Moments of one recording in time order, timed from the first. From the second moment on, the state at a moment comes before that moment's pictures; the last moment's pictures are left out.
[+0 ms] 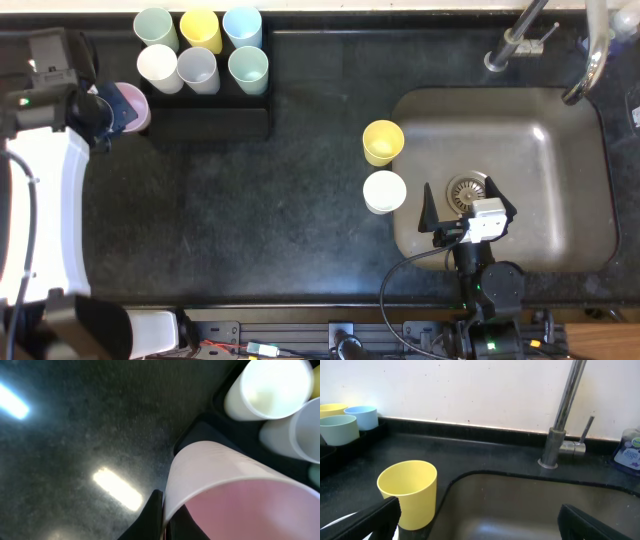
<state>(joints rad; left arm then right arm) 0.18 1.56 1.45 -1.02 -0.19 -0.43 0.12 0.06 0.02 -0.02 0.00 -0.02</state>
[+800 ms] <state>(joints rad) 0.18 1.78 1.43 -0.87 -0.15 -0.41 0.12 0.06 0.02 -0.02 0.00 -0.02</state>
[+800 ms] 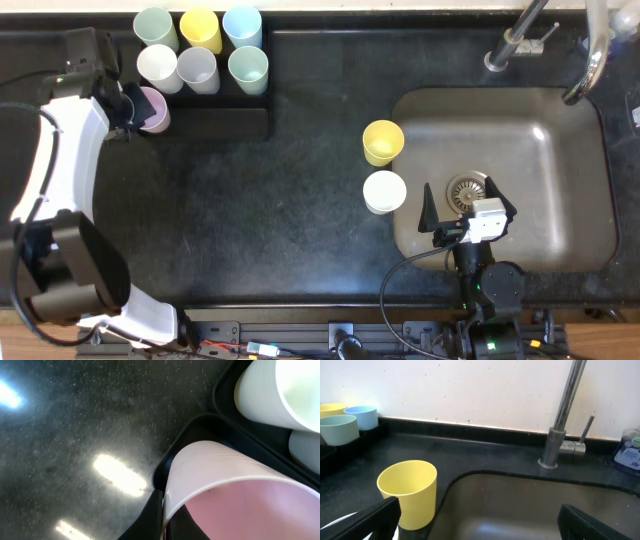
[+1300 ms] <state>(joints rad) 0.18 1.79 1.43 -0.82 -0.15 -0.41 0.12 0.06 0.02 -0.02 0.00 -0.02</state>
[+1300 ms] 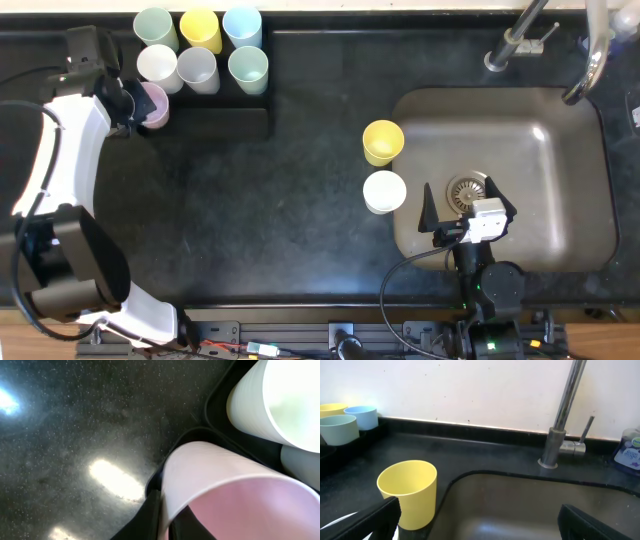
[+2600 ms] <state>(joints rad) -0.61 1.63 1.71 -1.01 -0.22 -0.60 0.12 0.06 0.02 -0.02 0.00 -0.02</state>
